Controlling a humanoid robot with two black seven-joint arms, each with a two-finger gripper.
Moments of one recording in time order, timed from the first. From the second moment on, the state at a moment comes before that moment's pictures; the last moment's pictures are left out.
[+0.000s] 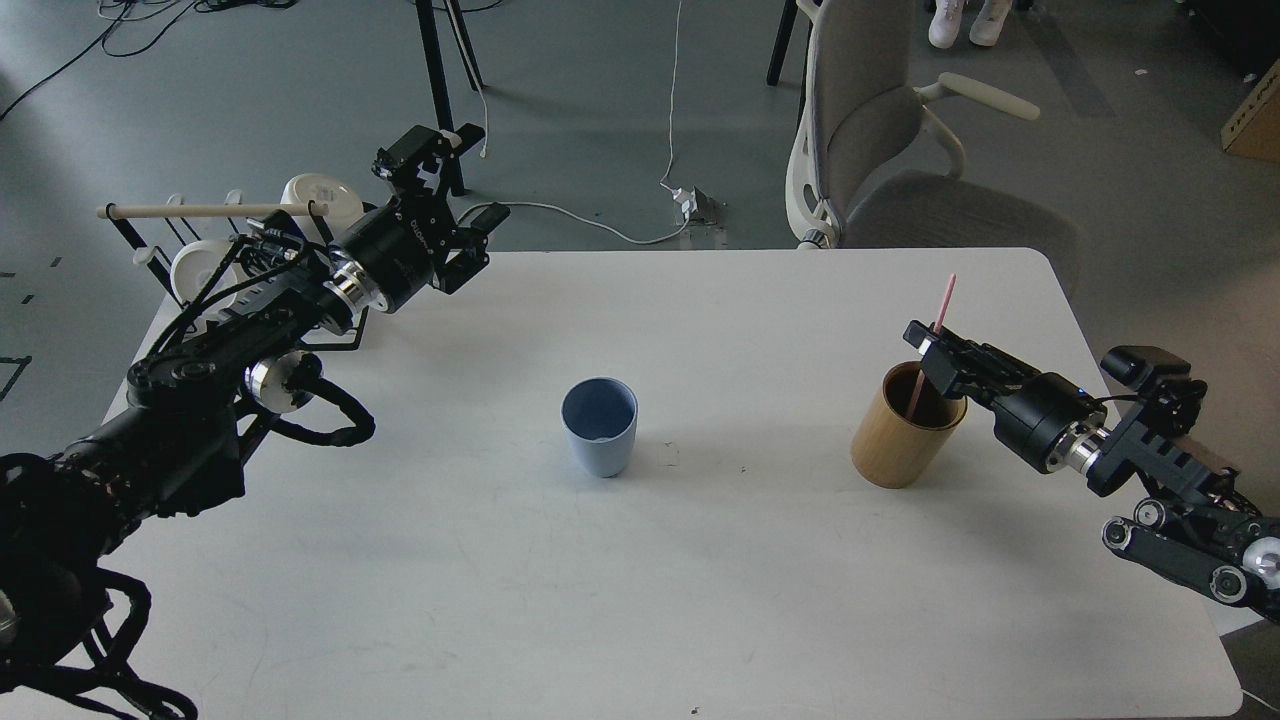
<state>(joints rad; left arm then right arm) -0.88 0.23 -0.42 -0.50 0.34 -0.49 -0.49 0.67 -0.63 0.12 0.96 -1.19 -0.42 0.49</state>
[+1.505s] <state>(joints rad) -0.70 0.30 -0.41 -0.49 0.30 -0.49 -0.49 0.89 -0.58 0.28 1.15 -1.13 -0.42 0.49</state>
